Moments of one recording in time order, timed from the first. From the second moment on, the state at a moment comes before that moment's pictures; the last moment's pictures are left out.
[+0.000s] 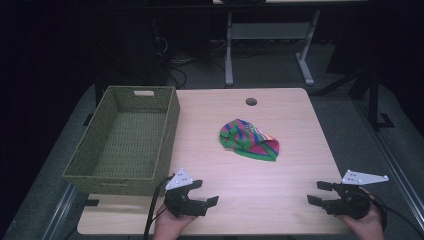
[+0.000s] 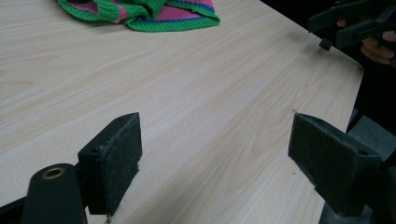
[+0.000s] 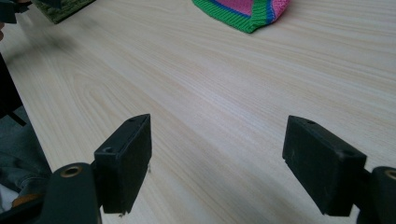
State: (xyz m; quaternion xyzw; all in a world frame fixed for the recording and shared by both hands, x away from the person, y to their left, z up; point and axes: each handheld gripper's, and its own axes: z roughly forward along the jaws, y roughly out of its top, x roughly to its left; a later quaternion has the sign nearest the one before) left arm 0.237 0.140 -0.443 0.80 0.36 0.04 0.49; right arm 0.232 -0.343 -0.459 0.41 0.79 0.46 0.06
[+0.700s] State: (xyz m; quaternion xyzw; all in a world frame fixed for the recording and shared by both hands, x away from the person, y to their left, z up) left arm 0.237 0.146 -0.442 0.79 0.36 0.03 0.49; right arm 0.257 -0.319 -0.434 0.37 0.81 0.45 0.05
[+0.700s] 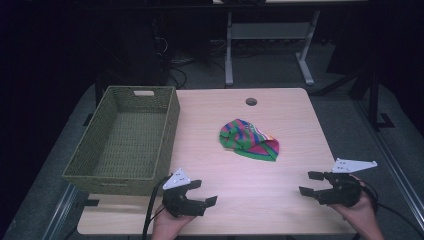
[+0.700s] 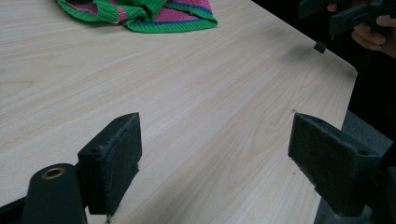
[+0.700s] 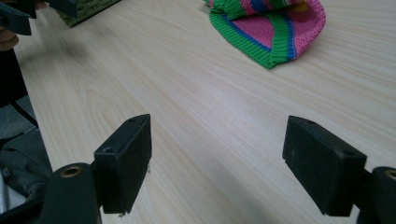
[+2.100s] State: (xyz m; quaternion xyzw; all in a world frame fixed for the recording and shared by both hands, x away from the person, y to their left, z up) left arm 0.236 0.146 -0.441 0.79 0.35 0.03 0.50; right arm 0.346 -0.258 -0.399 0.33 0.85 0.41 -0.01
